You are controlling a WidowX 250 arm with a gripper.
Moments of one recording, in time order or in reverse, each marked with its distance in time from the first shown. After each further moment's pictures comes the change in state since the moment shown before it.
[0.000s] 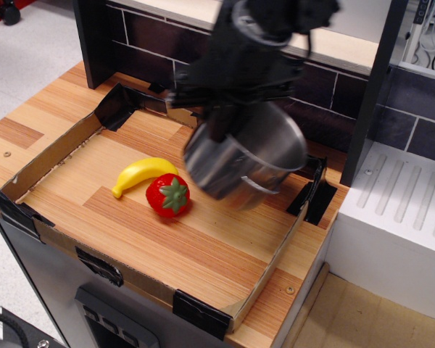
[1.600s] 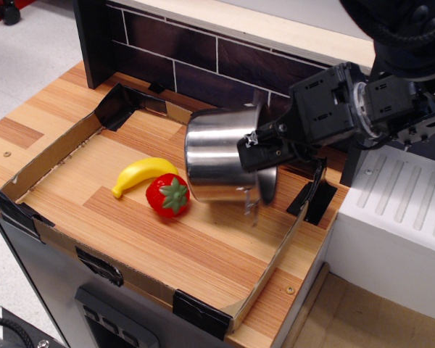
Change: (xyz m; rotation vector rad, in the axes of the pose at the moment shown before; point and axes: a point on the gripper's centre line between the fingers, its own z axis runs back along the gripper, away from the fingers) arm -0.027 -0.025 -0.023 0.426 -0.285 0.063
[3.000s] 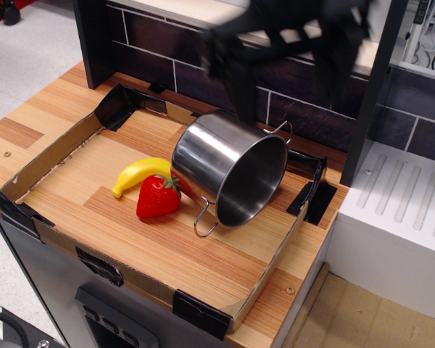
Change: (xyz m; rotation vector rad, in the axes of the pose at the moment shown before) arm 0.036 0.069 0.073 -0.749 0.575 -0.116
